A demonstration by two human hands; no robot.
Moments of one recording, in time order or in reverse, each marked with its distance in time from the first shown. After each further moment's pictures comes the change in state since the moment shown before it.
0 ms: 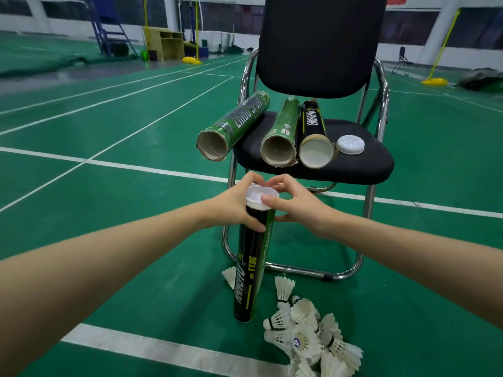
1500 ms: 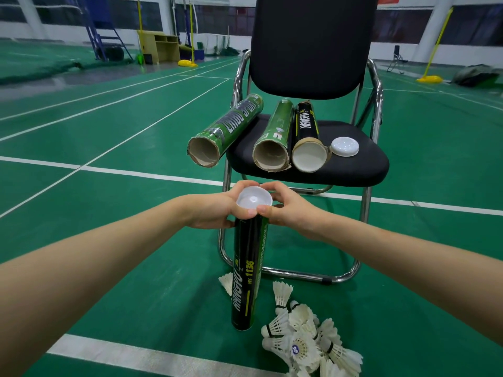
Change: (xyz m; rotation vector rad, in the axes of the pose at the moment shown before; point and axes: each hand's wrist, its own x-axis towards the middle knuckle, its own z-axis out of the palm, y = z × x) left_hand 0.008 0.005 -0.015 -0.397 -0.233 -0.255; right_hand 0.012 0.010 -0.007 -0.015 -0.097 0.013
